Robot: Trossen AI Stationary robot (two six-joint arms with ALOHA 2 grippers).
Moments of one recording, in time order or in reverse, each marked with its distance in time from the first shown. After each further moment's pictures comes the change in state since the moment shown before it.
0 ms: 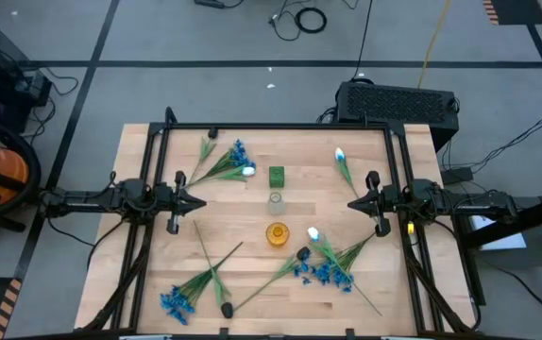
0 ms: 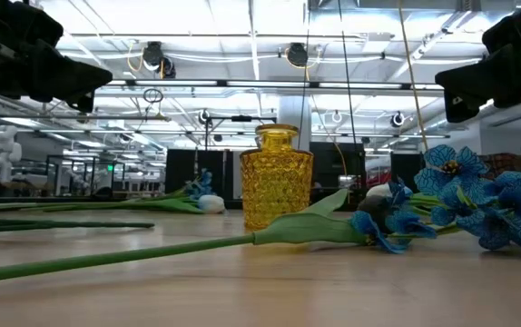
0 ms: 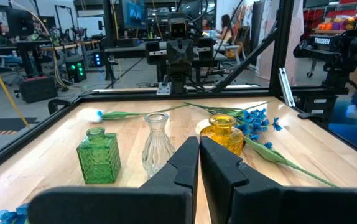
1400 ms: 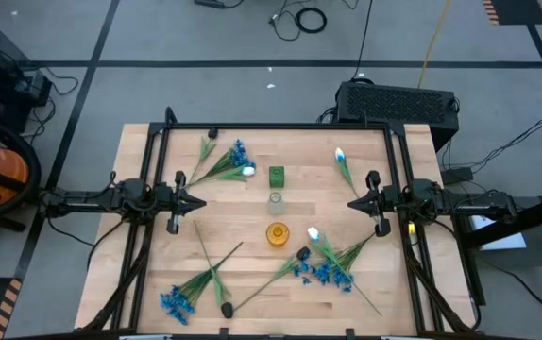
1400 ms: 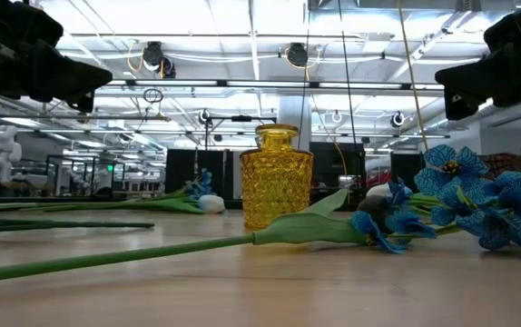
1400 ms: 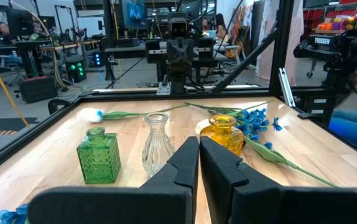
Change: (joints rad) left arm 0.000 0.000 0.000 0.000 0.000 0.000; right arm 0.000 0.000 -0.001 0.016 0.000 -0.028
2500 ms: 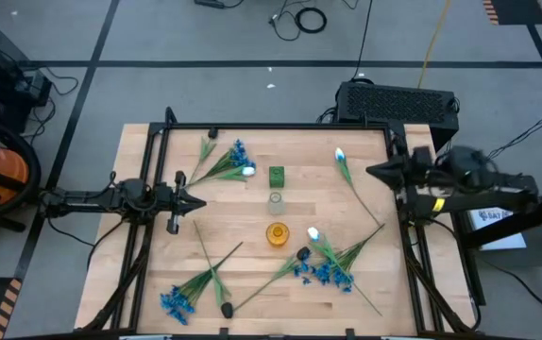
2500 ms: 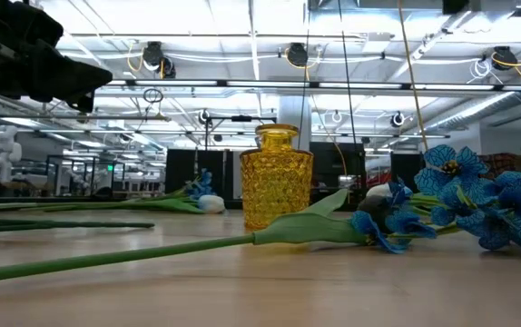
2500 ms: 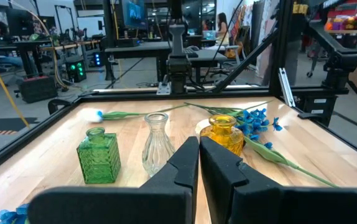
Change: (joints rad) left arm 0.000 0.000 0.000 0.000 0.000 0.000; right arm 0.000 0.431 0.717 -0.175 0.108 0.120
